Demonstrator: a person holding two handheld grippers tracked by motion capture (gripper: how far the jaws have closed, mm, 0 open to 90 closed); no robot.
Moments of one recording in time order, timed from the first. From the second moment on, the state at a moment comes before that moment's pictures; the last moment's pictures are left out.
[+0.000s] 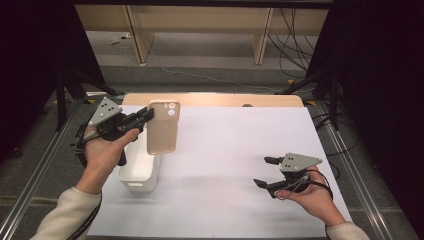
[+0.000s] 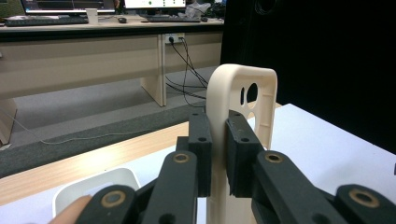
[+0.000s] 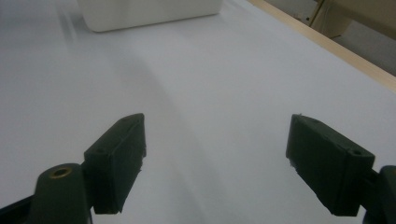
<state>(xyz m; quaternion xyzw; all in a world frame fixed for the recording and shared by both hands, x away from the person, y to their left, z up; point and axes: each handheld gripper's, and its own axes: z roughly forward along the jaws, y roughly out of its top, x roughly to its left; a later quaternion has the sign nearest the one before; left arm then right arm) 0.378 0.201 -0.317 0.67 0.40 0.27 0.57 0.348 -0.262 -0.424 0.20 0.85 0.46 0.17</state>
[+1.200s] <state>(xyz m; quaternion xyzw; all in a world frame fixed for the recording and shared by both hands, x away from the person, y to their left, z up) 0.383 0.226 -0.315 0.66 0.41 0.29 0.56 0.348 -0.261 -0.425 0.21 0.85 0.45 0.17</state>
